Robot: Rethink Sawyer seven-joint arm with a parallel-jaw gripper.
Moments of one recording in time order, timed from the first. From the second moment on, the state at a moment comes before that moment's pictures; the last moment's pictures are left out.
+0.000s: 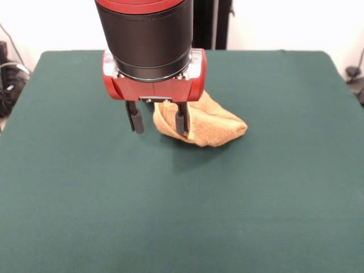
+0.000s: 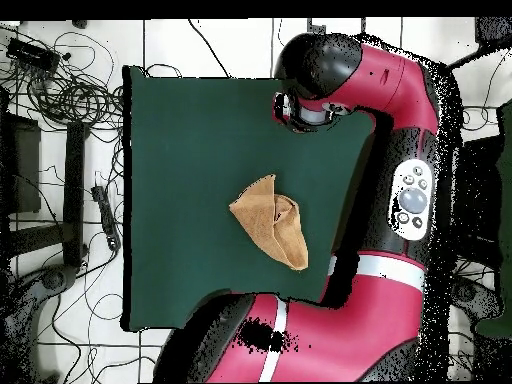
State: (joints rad) arm -0.21 -0.23 -0.06 0.62 0.06 1.37 1.57
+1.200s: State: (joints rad) arm -0.21 -0.23 -0.06 0.62 0.07 1.37 1.57
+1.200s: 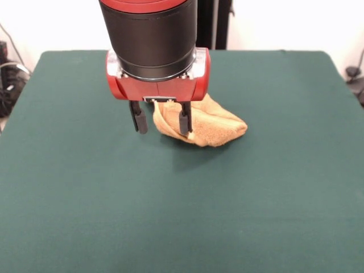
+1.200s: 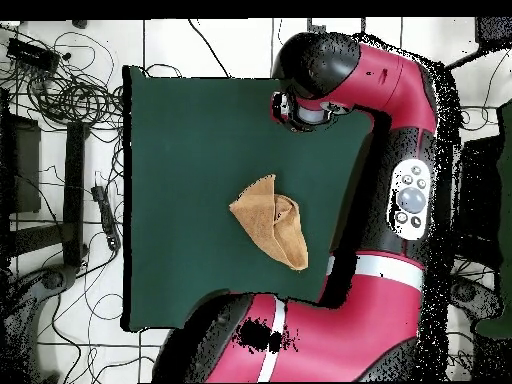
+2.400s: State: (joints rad) arm -0.19 -0.23 -0.06 0.62 0.11 1.37 1.57
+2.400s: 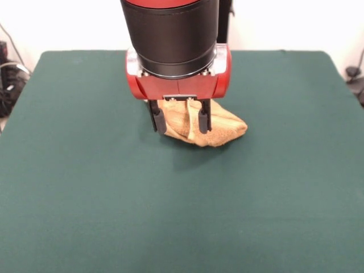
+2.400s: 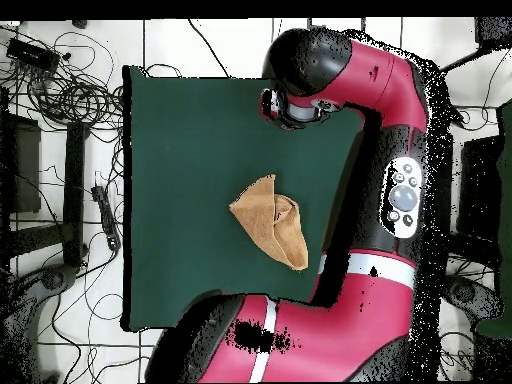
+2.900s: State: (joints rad) arm -0.19 -0.23 -0.06 0.62 0.11 1.37 1.57
